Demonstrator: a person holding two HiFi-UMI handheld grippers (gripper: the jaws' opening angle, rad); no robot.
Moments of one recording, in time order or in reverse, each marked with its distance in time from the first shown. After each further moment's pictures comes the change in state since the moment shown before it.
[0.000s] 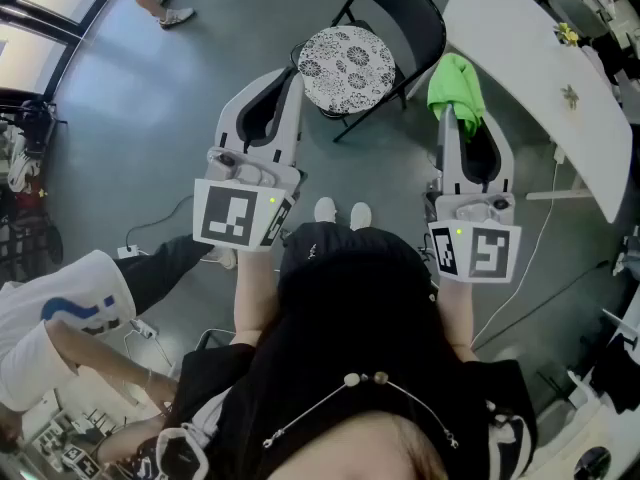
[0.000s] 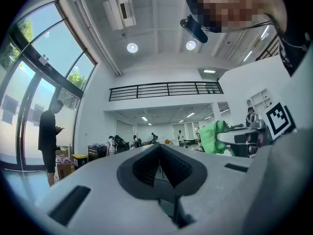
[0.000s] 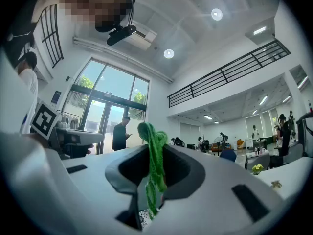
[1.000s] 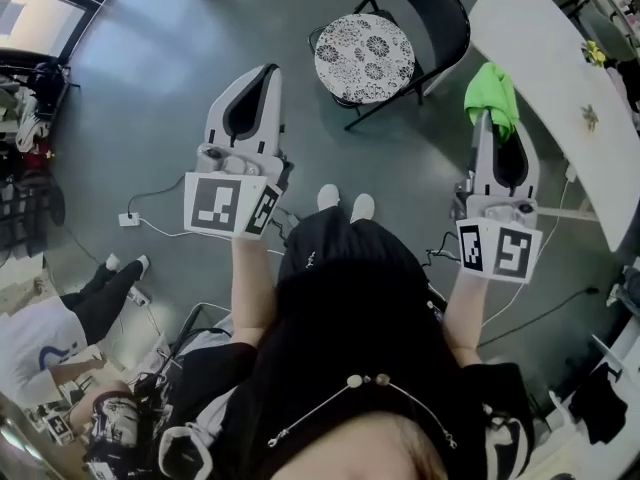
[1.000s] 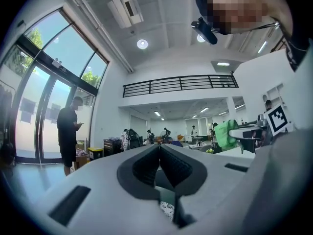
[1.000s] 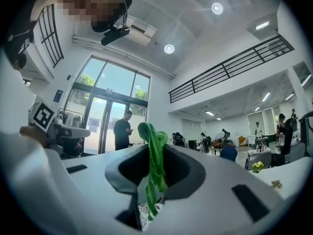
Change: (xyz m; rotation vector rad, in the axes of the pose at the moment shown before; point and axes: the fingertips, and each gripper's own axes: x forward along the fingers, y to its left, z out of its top) left arm -0.014 0.027 -0.033 -0.031 0.061 0.167; right arm 0.002 -0.052 -0.034 0.010 0.042 0.028
